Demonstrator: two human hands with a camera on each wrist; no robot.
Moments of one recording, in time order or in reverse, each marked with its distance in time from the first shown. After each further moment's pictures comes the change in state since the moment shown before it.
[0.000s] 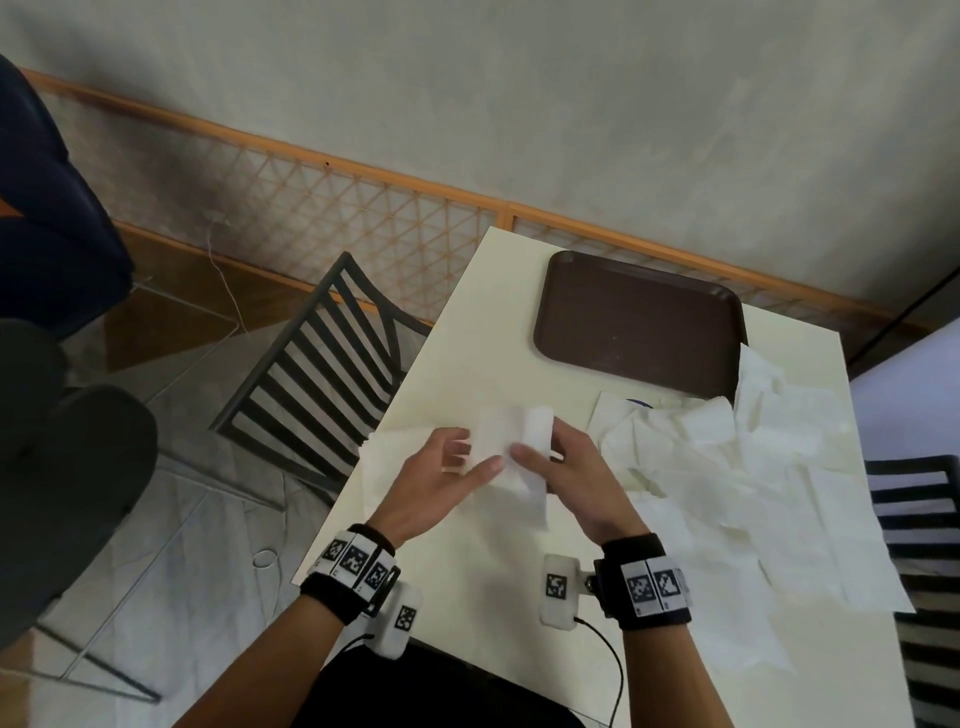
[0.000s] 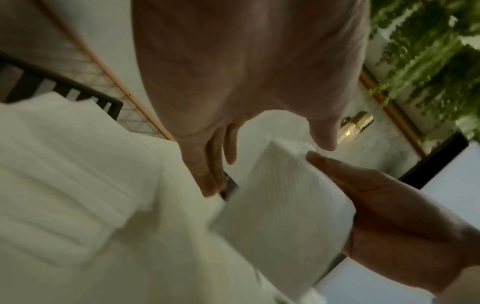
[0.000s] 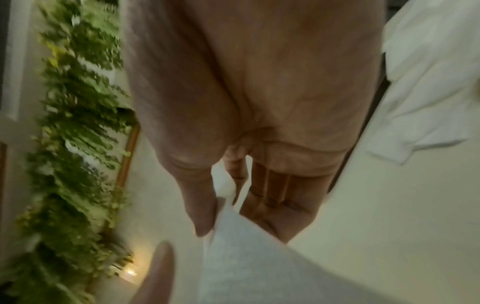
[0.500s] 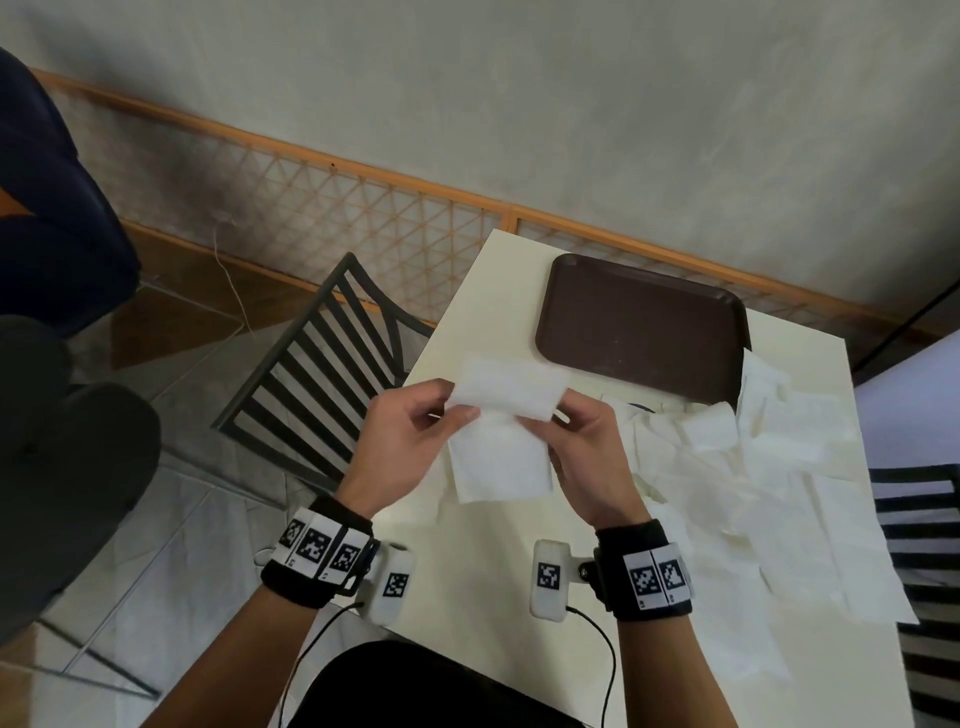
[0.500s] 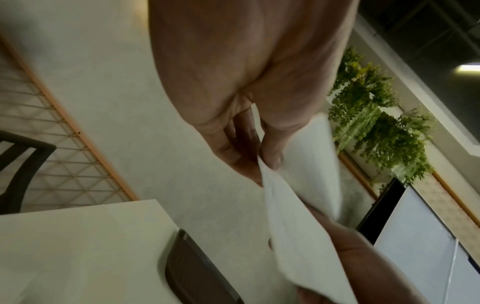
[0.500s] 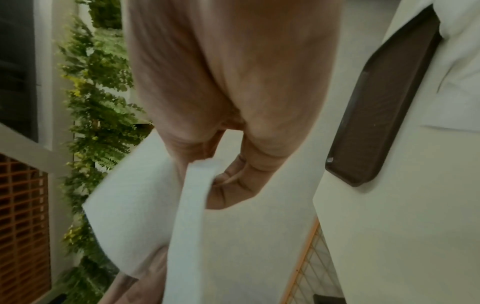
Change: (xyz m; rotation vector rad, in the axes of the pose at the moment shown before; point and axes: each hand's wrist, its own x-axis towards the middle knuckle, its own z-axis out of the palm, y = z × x) left_hand -0.017 0.076 -0.033 -0.017 0.158 0.396; right_hand -0.001 -0.045 0.005 0.325 0.054 -0.269
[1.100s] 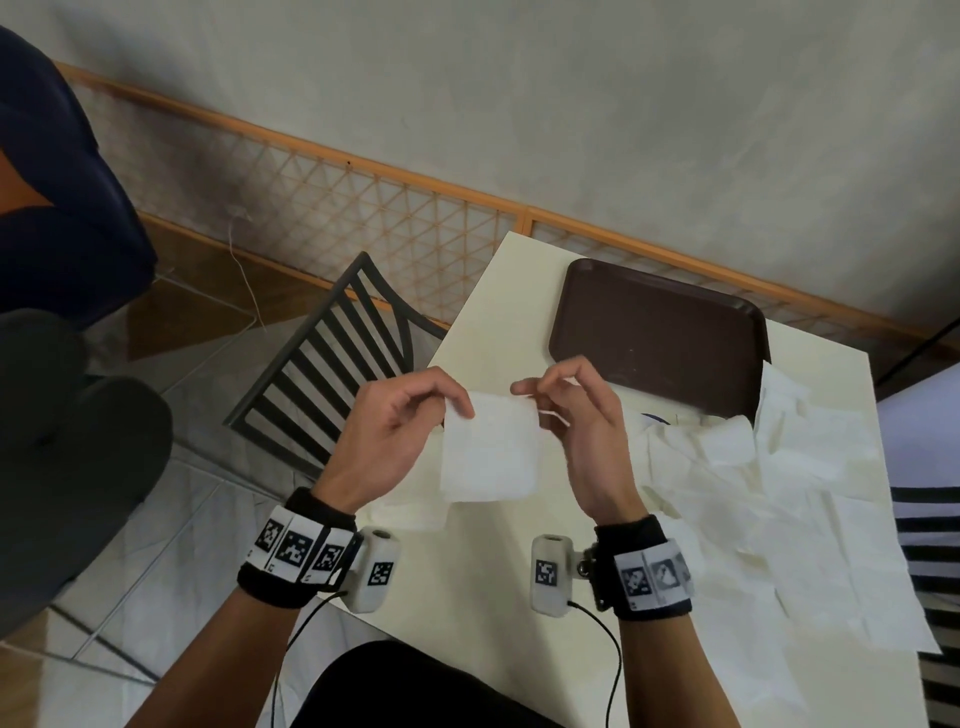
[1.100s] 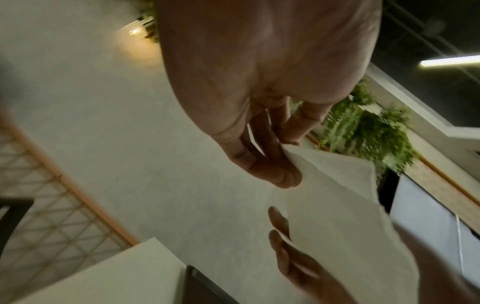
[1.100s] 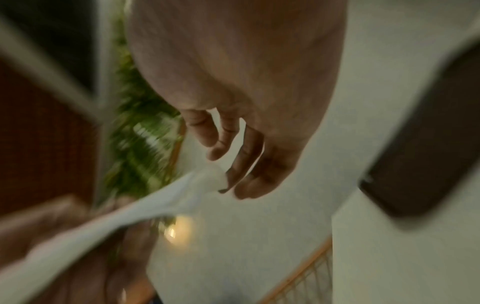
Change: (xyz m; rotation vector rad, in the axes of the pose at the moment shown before) left_hand 0.007 0.012 -0.030 0.138 -0.040 0.179; right_hand 0.020 -0.020 0.021 -0.040 0.066 0.013
